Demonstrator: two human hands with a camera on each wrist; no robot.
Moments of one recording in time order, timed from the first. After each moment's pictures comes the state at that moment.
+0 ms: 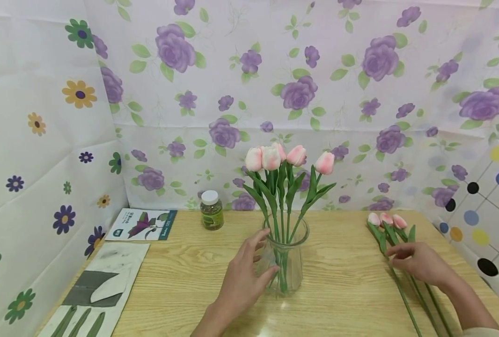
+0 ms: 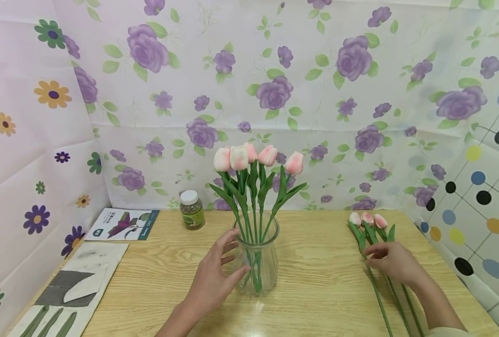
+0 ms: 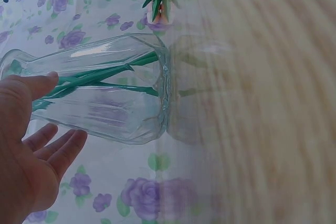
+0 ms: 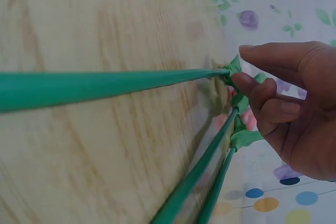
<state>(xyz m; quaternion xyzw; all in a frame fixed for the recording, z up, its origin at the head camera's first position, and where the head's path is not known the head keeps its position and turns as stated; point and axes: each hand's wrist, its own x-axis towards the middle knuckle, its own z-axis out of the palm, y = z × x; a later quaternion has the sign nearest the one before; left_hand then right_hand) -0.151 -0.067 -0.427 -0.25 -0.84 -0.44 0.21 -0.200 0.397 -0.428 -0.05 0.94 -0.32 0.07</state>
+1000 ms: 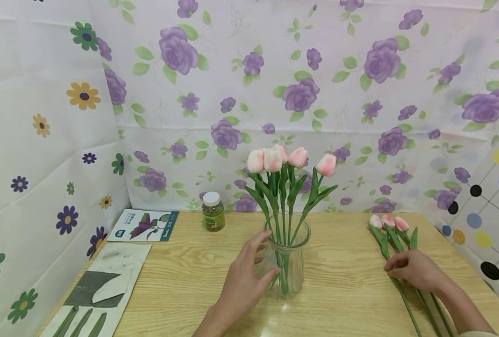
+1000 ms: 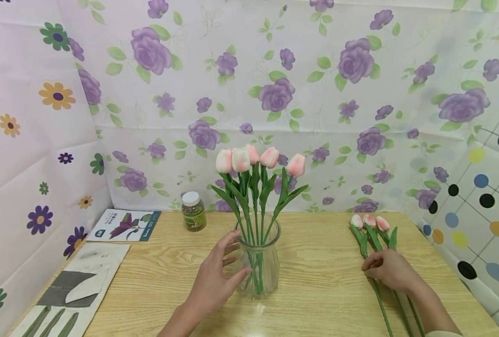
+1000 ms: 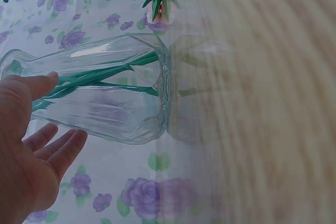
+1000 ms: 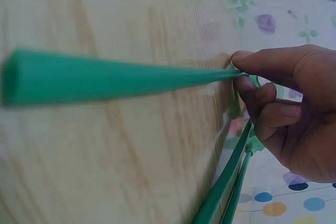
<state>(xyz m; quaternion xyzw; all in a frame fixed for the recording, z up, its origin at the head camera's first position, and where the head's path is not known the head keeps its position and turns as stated) -0.151 -0.067 -0.428 -0.24 -0.84 -0.44 0.21 -0.204 0.390 -0.442 -0.07 0.94 -0.32 0.10</state>
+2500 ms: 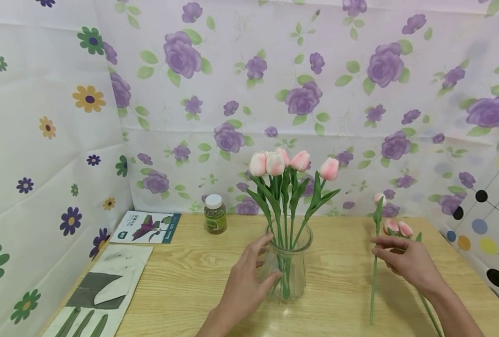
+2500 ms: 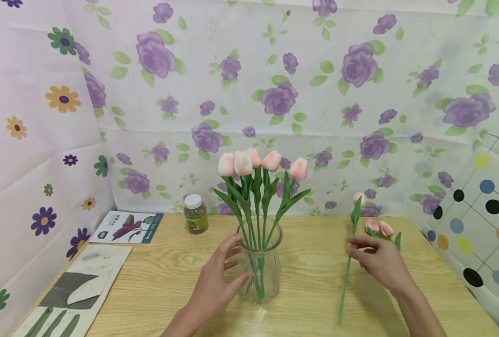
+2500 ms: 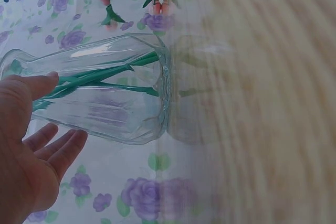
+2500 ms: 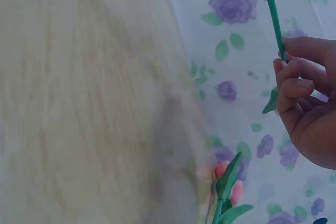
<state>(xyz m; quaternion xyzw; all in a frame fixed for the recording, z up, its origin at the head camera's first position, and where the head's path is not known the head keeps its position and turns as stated) -0.151 -0.068 -0.429 -0.25 -0.84 -0.44 0.21 -0.193 0.332 -0.405 -0.02 0.88 -0.47 0.00</state>
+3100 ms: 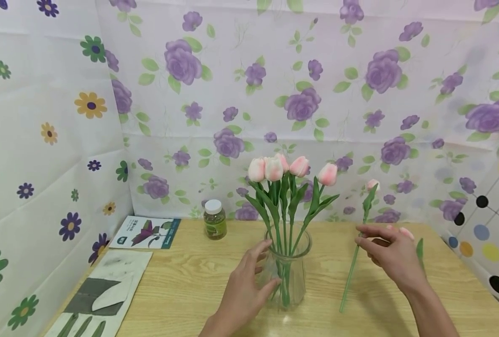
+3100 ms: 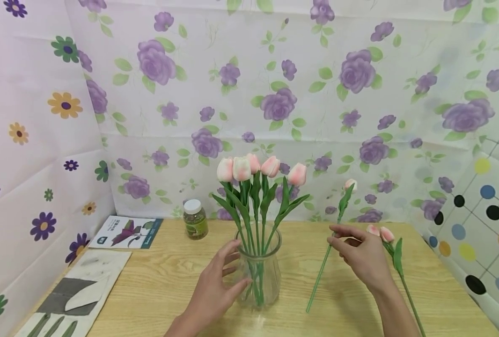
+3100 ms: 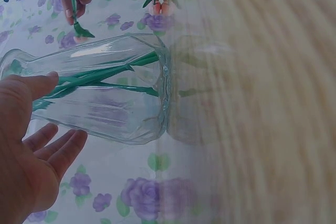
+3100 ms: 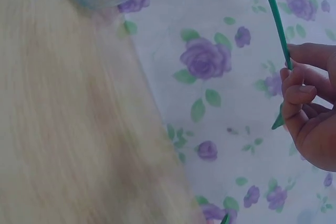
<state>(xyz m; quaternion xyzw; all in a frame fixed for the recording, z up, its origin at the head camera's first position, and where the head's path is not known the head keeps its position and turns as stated) -0.149 -0.068 -0.428 -0.24 -0.84 -0.44 0.19 -0.192 0.282 -0.378 -0.05 0.84 -0.54 -0.10</state>
